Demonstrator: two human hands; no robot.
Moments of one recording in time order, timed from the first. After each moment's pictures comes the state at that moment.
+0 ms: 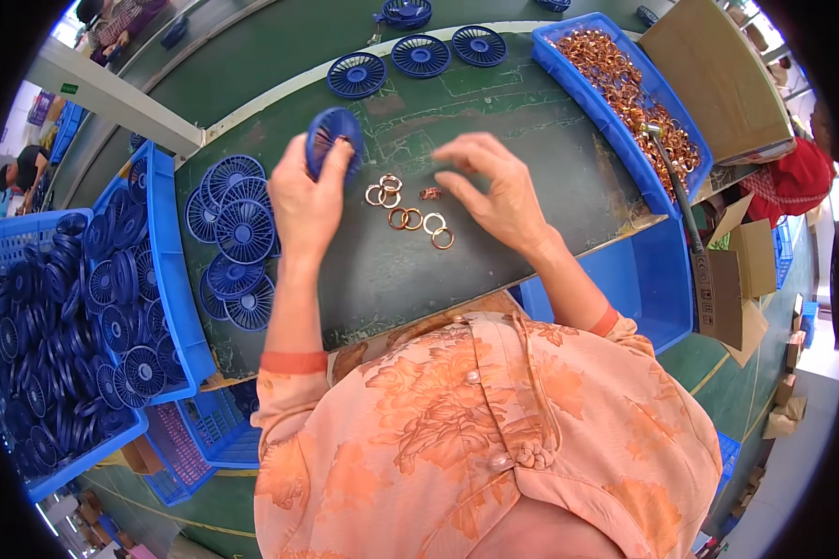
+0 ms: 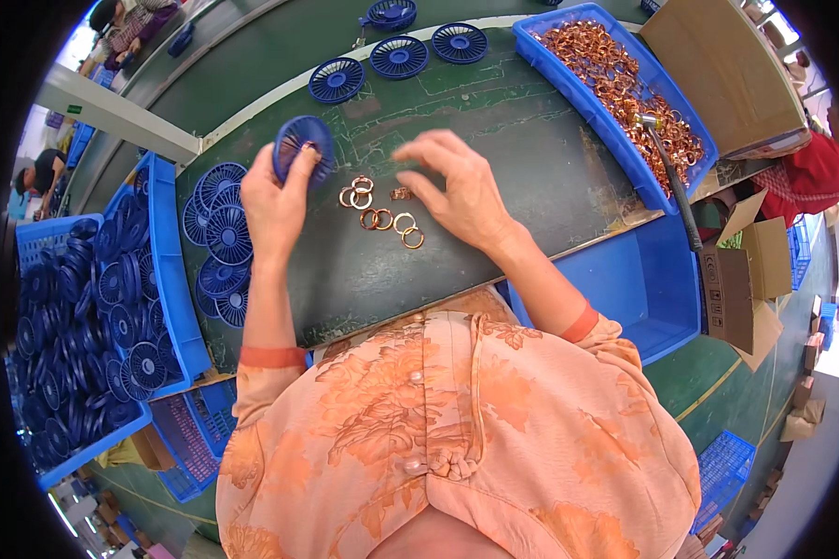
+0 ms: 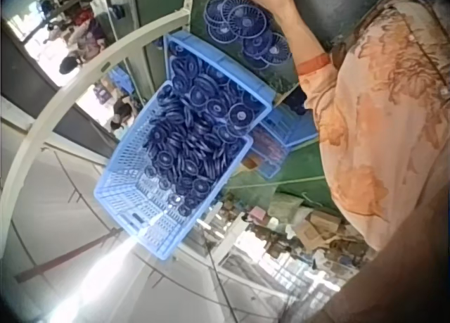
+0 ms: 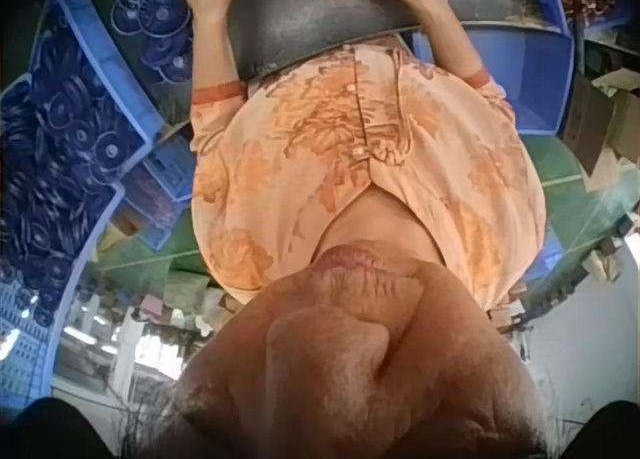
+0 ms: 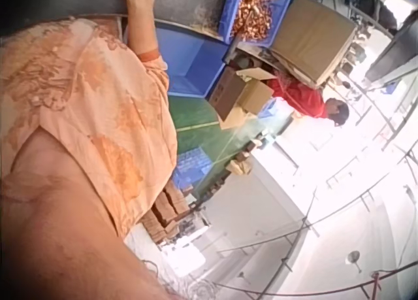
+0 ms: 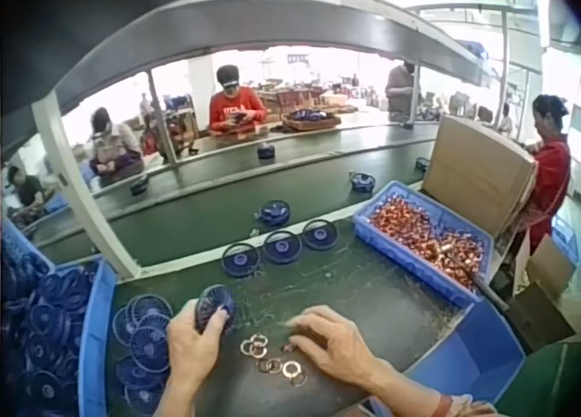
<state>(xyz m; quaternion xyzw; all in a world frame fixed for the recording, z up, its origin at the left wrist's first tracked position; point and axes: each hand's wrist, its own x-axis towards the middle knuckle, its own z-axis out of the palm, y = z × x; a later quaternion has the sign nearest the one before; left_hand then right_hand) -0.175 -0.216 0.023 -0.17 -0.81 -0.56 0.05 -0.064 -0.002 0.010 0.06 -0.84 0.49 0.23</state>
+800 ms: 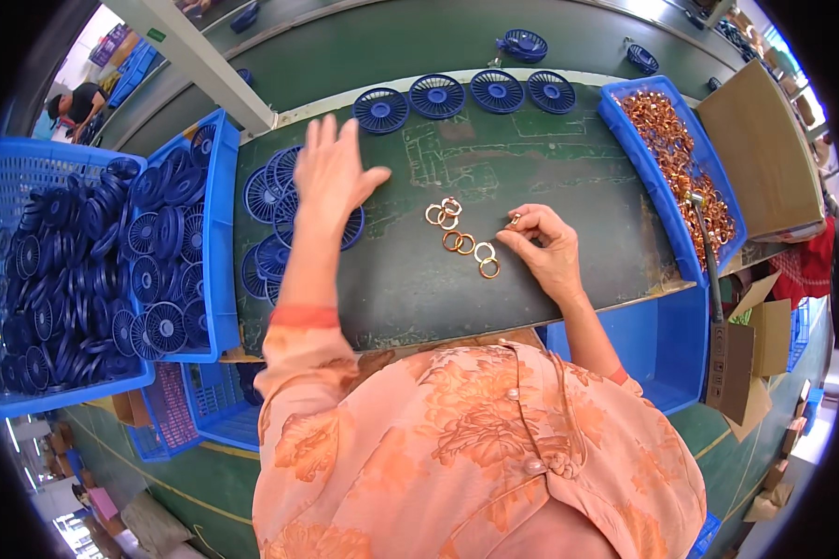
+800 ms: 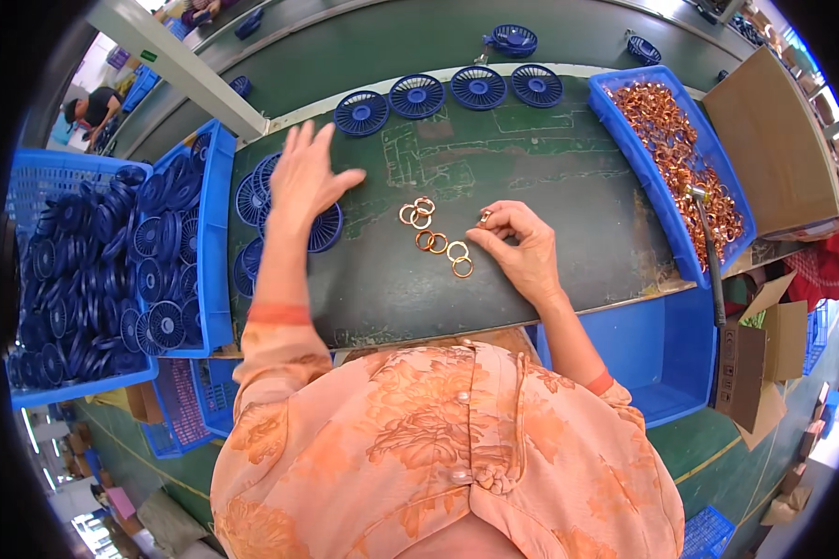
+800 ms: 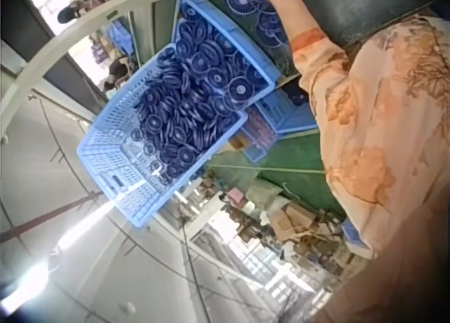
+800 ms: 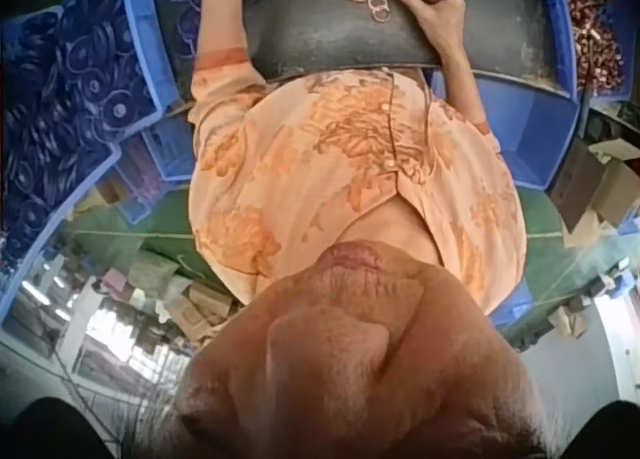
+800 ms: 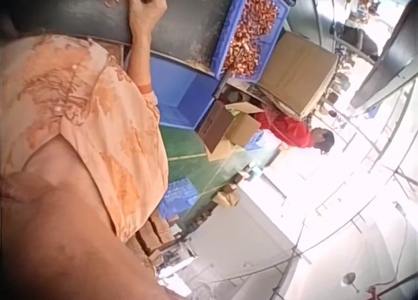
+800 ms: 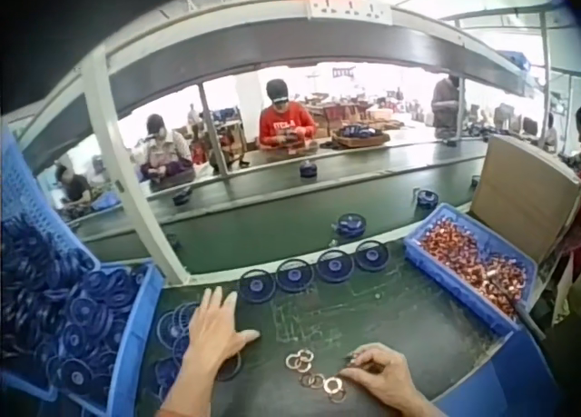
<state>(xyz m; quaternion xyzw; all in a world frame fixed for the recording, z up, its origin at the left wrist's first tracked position) -0.222 -0.250 0.036 -0.19 -0.97 -0.05 0.10 -0.048 0.005 -0.042 -0.04 -0.76 0.63 0.15</state>
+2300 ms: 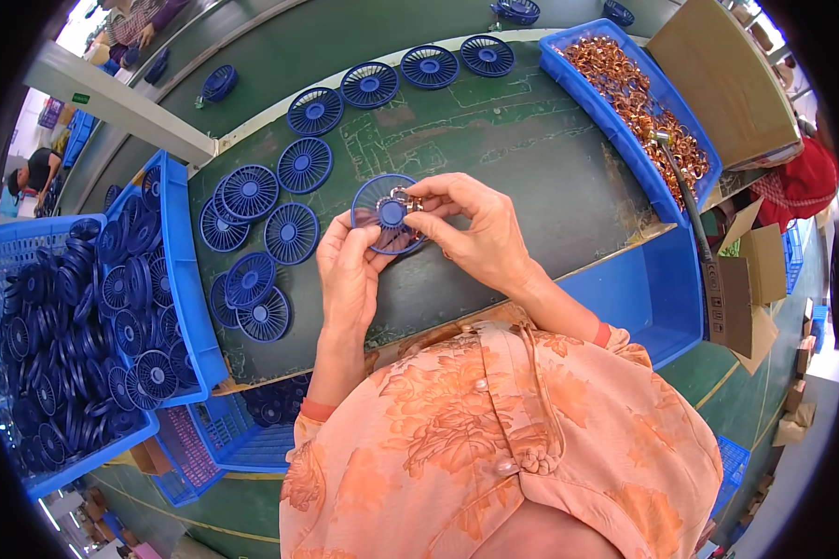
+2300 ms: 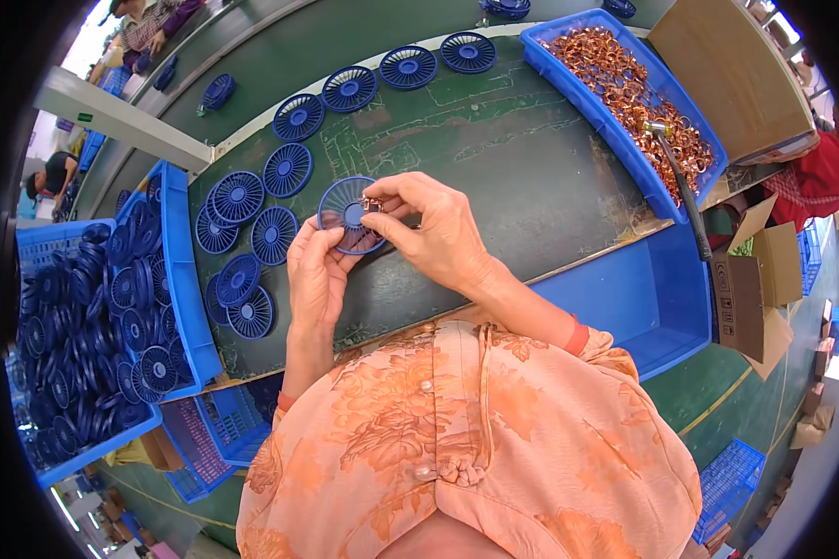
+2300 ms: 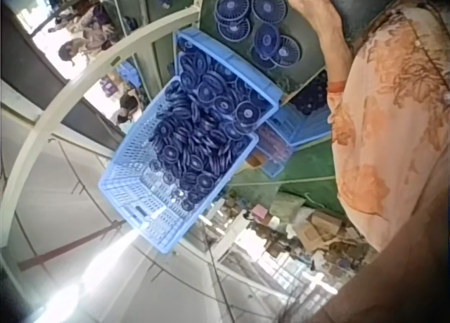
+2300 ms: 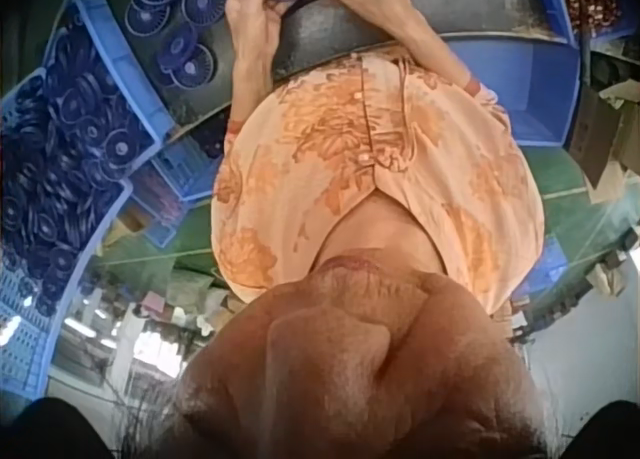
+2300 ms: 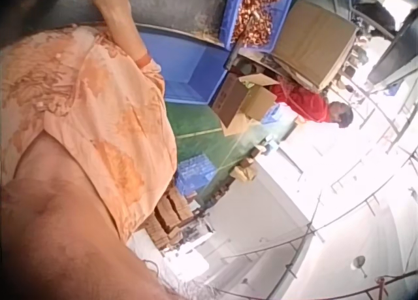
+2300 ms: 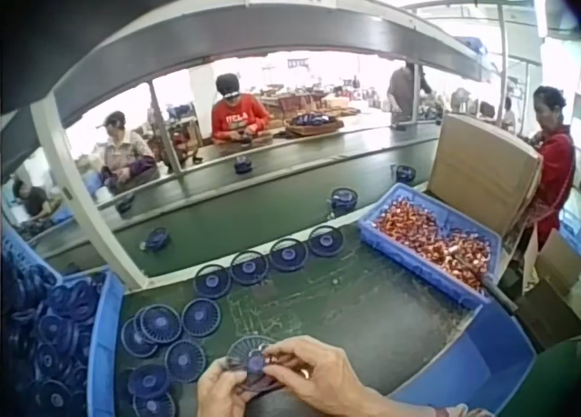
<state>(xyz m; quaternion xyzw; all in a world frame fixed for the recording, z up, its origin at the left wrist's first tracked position) -0.103 -0.224 0.002 0.02 -0.48 -0.85 -0.21 -0.056 -0.051 0.023 0.01 -0.78 0.60 0.19</state>
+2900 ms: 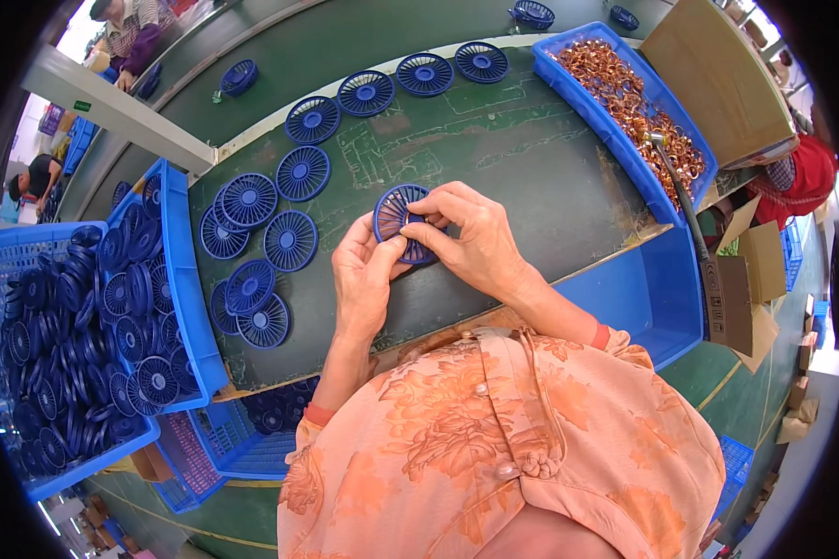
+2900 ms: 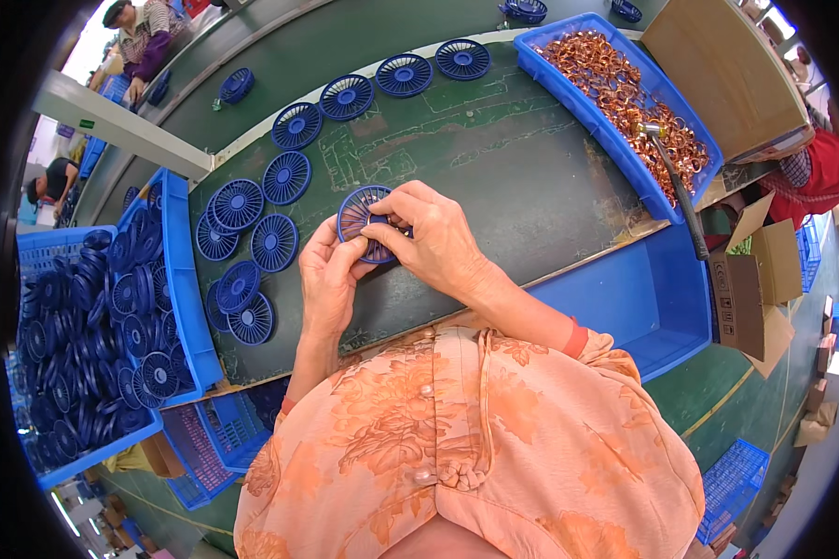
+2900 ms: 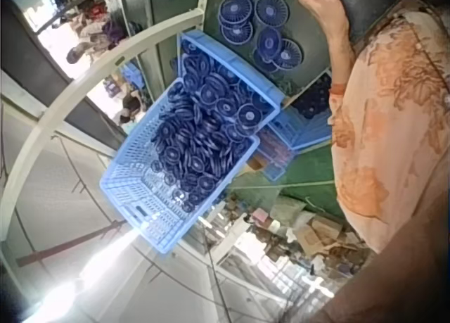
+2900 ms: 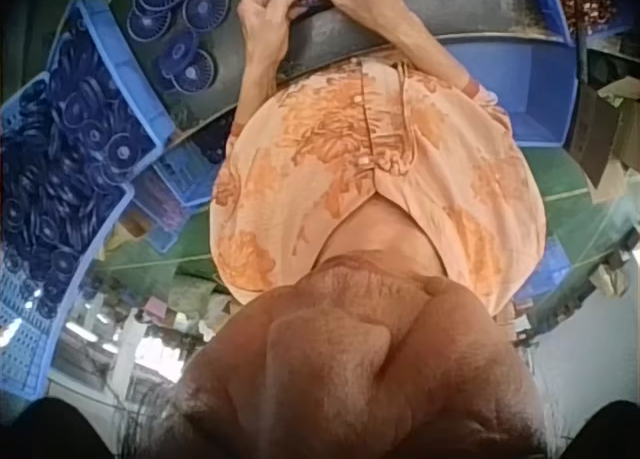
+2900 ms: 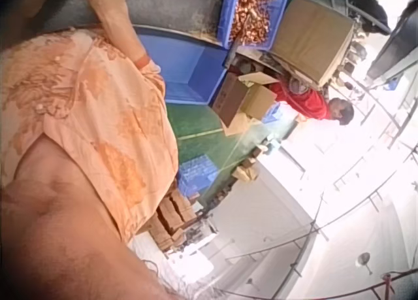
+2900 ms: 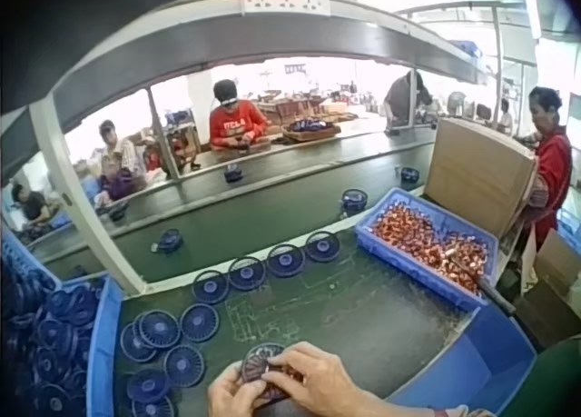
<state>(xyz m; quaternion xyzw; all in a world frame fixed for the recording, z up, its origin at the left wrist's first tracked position) -0.092 -0.210 0.006 -0.05 -0.54 -0.81 -0.22 -0.054 -0.049 0.017 0.01 -0.84 0.50 0.21</state>
